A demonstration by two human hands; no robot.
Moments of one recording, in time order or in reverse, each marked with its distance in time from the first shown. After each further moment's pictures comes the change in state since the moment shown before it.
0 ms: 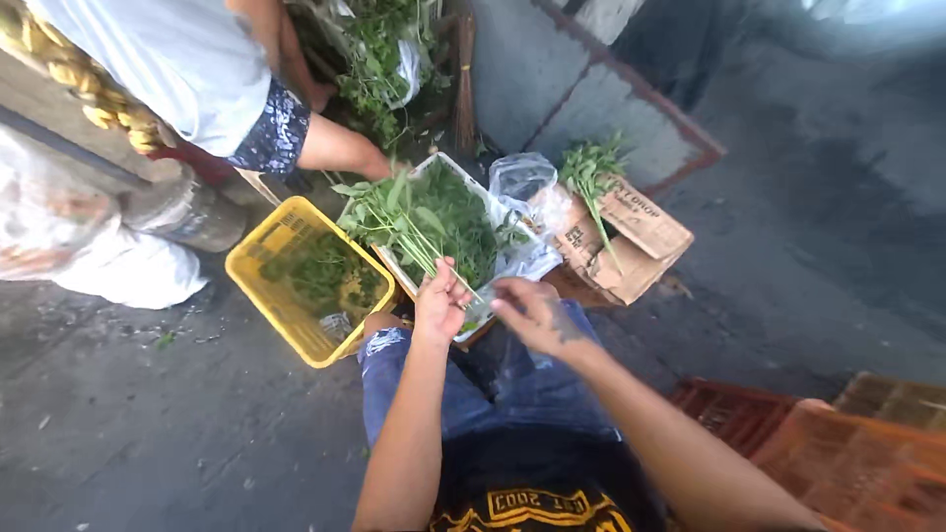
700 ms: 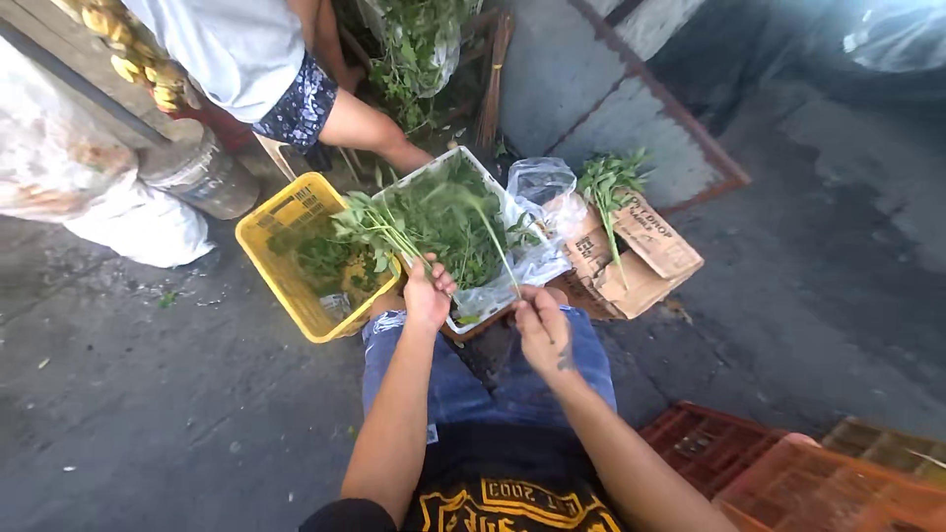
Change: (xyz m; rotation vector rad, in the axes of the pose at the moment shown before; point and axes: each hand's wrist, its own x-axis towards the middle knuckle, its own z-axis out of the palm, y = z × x) left_hand 0.006 0.004 -0.038 0.044 0.204 0.093; right_hand -0.032 -0.007 0.039 0.274 0.413 -0.006
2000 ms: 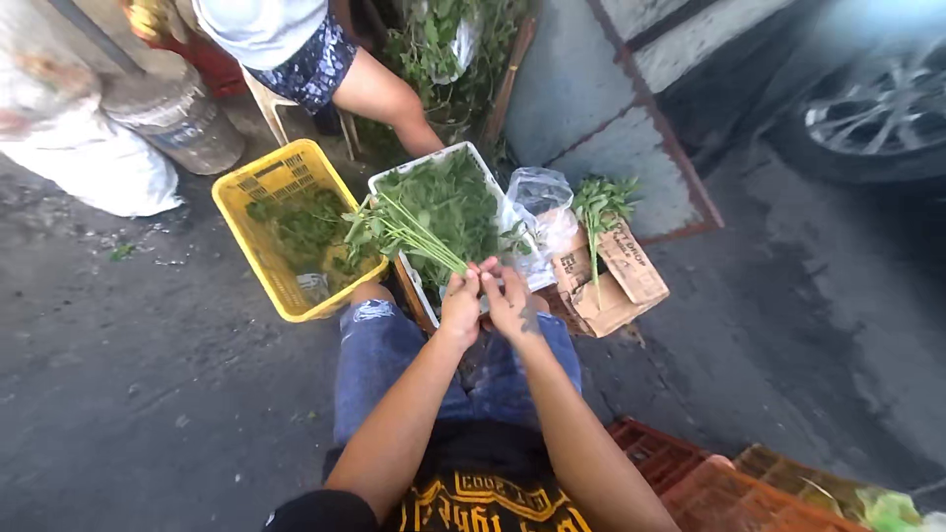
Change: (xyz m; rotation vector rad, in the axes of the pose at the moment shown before) left_hand -0.029 -0.051 0.035 0.181 -0.095 0.010; right_hand 0.060 0.003 0.028 -0.336 -0.209 0.134
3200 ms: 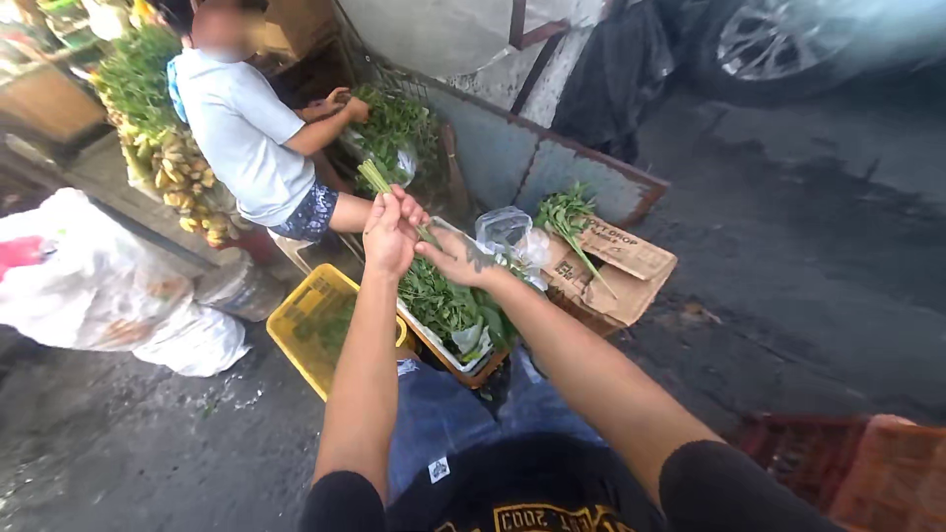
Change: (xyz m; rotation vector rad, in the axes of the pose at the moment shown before) left_hand -0.007 0.204 0.103 0.080 -0.722 0.510; right_hand 0.022 -0.122 -0.086 0.192 -0.072 -0.599
